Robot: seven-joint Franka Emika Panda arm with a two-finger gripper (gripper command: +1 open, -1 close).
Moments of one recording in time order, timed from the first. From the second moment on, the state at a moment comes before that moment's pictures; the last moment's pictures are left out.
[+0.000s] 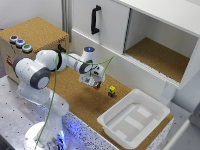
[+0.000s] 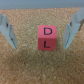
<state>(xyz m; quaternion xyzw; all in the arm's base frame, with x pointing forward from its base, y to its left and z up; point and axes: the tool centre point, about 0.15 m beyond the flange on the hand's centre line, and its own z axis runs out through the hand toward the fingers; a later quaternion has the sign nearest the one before) 0.391 -0.008 0.223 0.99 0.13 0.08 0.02</state>
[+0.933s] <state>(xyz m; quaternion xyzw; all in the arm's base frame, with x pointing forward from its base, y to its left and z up) 0.417 -0.007 0.212 0.99 0.13 0.08 0.02</state>
